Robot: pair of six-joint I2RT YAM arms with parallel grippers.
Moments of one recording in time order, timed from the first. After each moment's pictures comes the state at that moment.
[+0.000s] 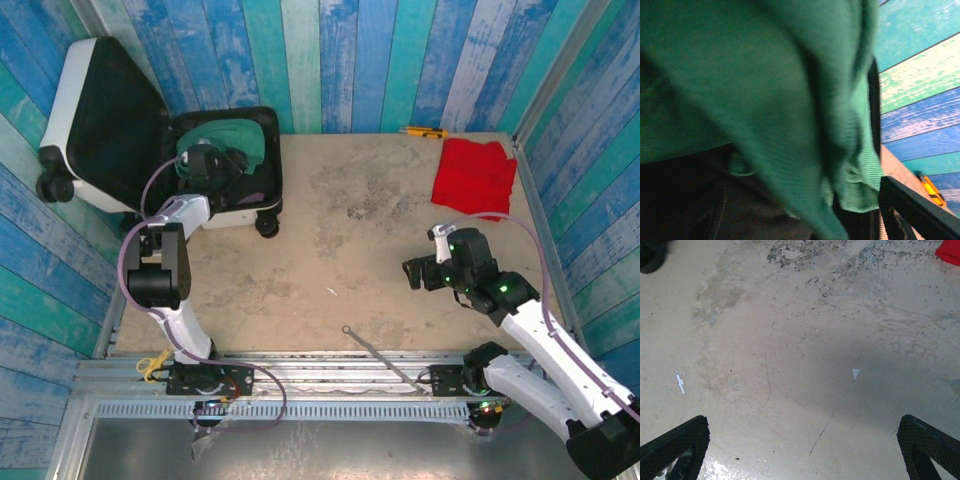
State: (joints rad) left arm 0.01 1.81 1.15 0.16 0.14 -0.77; right arm 0.46 0.81 0.65 -0.64 0.00 0.22
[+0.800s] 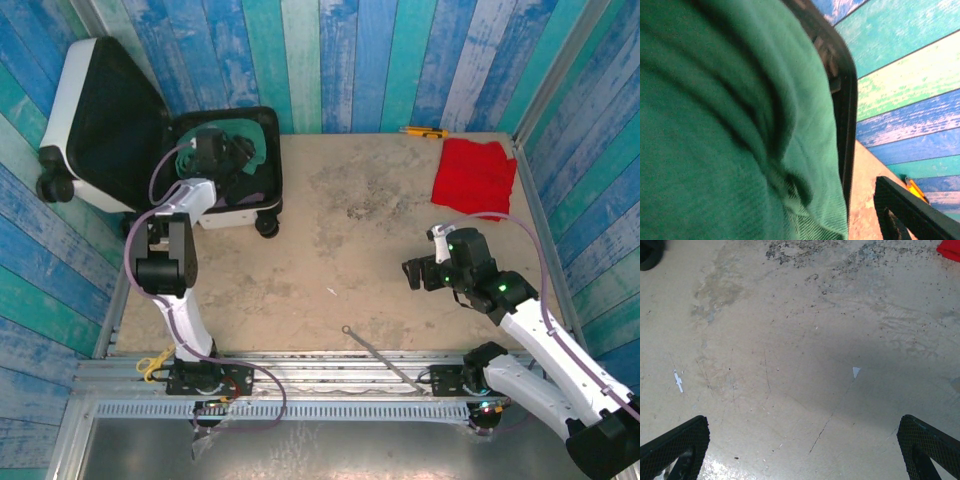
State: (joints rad) left arm -0.03 1.92 1.36 0.06 0.16 -0.82; right arm 0.46 0.81 0.65 -0.64 0.00 0.22
